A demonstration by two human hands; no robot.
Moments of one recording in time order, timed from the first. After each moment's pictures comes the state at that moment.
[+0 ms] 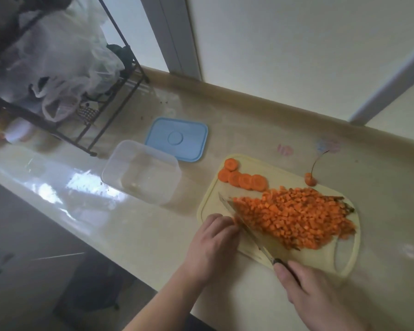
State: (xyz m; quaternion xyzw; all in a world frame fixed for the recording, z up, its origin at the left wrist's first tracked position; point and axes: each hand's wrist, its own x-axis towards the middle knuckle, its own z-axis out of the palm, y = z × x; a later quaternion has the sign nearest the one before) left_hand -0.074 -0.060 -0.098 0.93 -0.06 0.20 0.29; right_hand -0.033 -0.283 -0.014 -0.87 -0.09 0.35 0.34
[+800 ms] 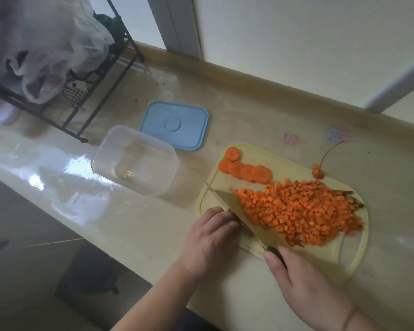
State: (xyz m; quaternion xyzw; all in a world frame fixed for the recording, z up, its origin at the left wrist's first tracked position) left_hand -0.075 -0.053 -0.104 0.93 -0.08 0.18 0.32; right_hand -0.022 -0.268 -0.031 -0.88 -0.19 0.32 0.29
